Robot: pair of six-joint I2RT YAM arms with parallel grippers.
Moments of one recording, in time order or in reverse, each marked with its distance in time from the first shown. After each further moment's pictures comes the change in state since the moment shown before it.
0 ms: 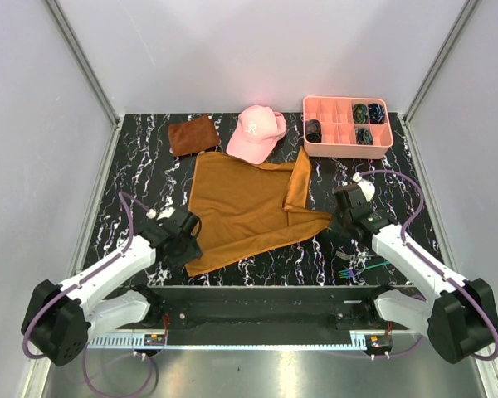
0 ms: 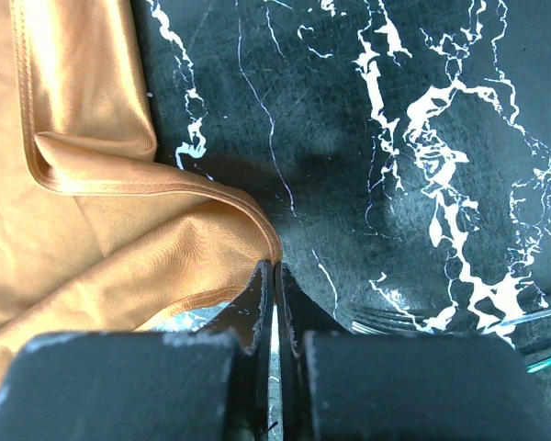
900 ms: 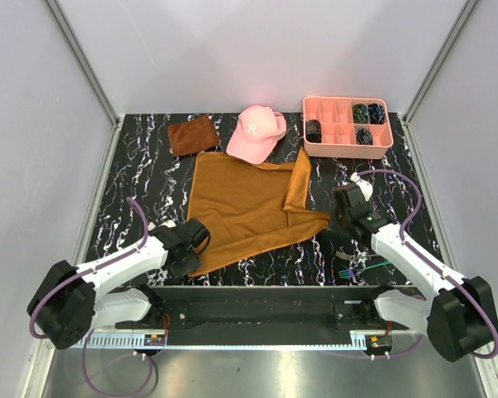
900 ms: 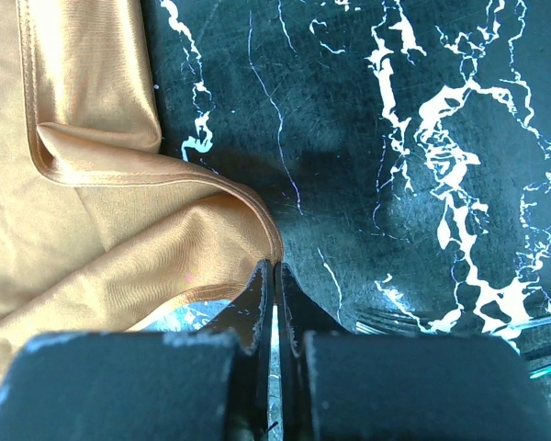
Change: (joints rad) left arm -0.118 0.095 -0.066 -0.042 -0.098 -0.236; right arm 0.000 0.014 0.000 0.009 -0.021 -0.022
